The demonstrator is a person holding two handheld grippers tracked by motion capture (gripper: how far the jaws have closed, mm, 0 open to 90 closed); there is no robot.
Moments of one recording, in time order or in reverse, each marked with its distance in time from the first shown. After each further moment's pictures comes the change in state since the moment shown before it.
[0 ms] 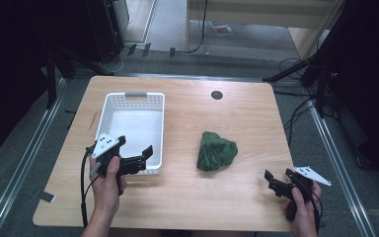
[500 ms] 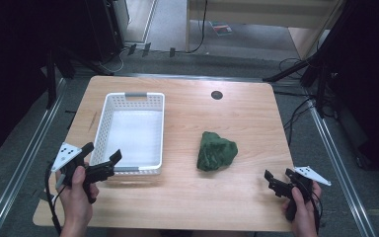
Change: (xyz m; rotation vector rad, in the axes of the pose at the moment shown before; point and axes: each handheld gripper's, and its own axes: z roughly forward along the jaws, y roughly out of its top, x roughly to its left) left arm 0.048 -0.012 -0.051 -0.073 0.090 -0.037; right arm 0.000 0.000 0.000 0.002 -0.005 -0.001
